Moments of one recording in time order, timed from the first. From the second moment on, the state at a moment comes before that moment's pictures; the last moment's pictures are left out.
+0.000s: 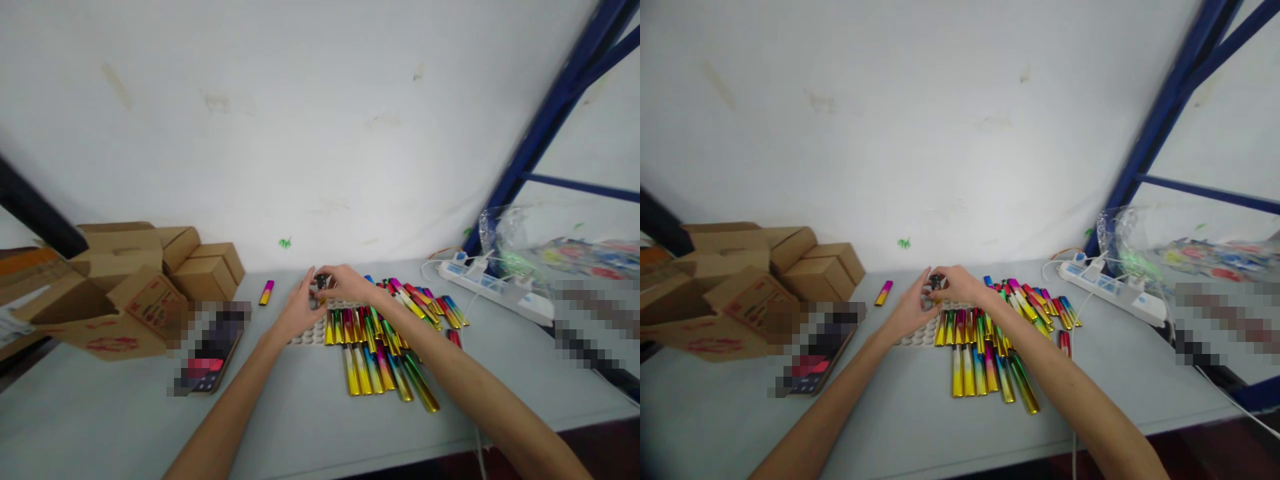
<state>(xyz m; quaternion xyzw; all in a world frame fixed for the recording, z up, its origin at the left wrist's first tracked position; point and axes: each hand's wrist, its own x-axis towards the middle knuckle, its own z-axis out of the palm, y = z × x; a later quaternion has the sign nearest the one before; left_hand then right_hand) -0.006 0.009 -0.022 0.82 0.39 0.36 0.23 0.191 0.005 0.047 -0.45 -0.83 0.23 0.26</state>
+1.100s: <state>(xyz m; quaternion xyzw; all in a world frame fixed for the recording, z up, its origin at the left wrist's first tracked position) 0.055 0.000 0.034 0.91 0.34 0.22 0.11 0.369 -0.075 0.094 -0.58 -0.72 0.32 0.20</state>
